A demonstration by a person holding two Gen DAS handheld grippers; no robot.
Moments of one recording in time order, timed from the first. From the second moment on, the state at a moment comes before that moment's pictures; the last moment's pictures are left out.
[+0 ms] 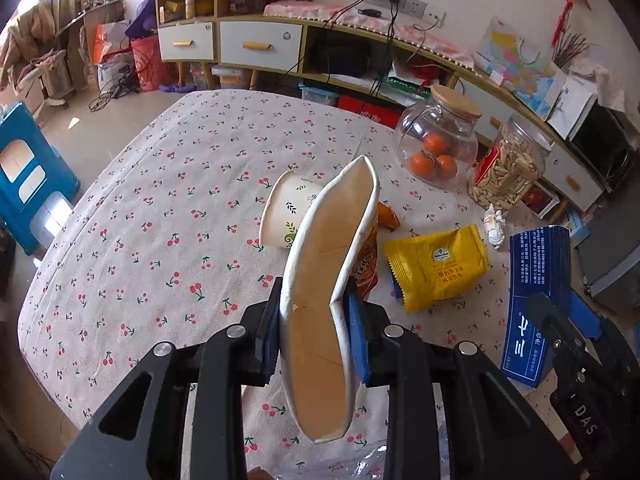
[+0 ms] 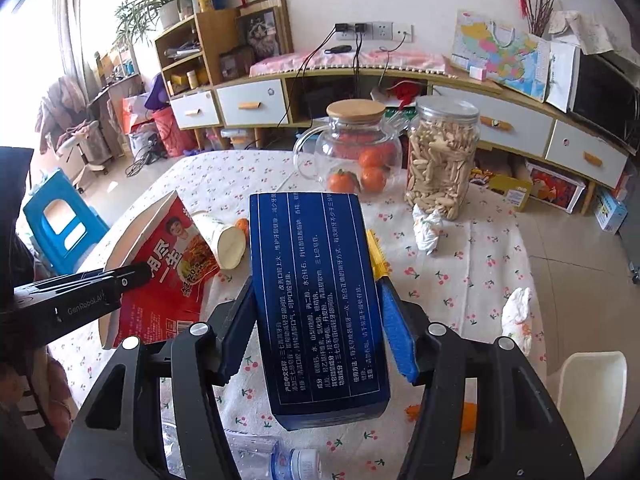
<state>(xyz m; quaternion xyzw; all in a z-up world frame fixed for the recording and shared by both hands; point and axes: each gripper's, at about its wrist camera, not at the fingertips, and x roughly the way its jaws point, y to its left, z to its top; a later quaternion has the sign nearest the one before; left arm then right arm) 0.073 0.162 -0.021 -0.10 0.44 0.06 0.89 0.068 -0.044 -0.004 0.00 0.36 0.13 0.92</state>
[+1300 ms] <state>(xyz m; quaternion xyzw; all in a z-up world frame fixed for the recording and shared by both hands) 0.040 -0.039 0.007 -0.01 0.30 -0.02 0.95 0.009 -0.234 0.005 0.05 0.28 -0.18 0.94</state>
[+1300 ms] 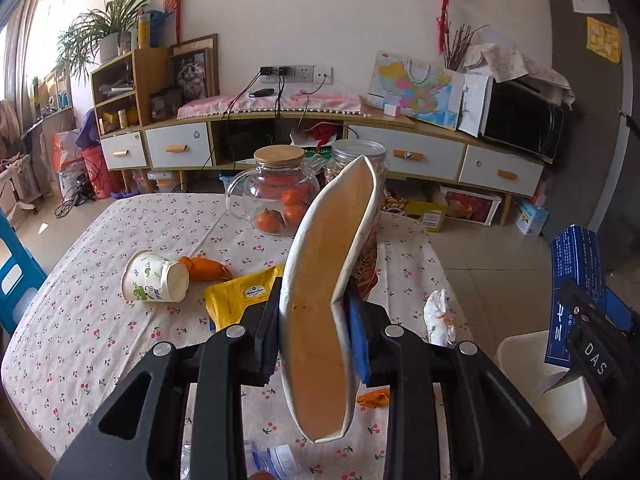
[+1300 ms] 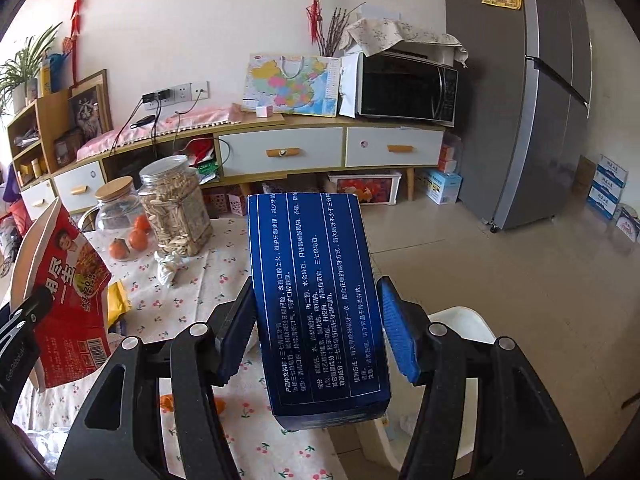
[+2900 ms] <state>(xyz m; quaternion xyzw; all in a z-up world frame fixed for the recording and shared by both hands) 0.024 -0.236 -0.022 0.07 0.38 -0.16 0.91 -0.060 -0.399 0.014 0.14 0.27 -0.38 0.87</state>
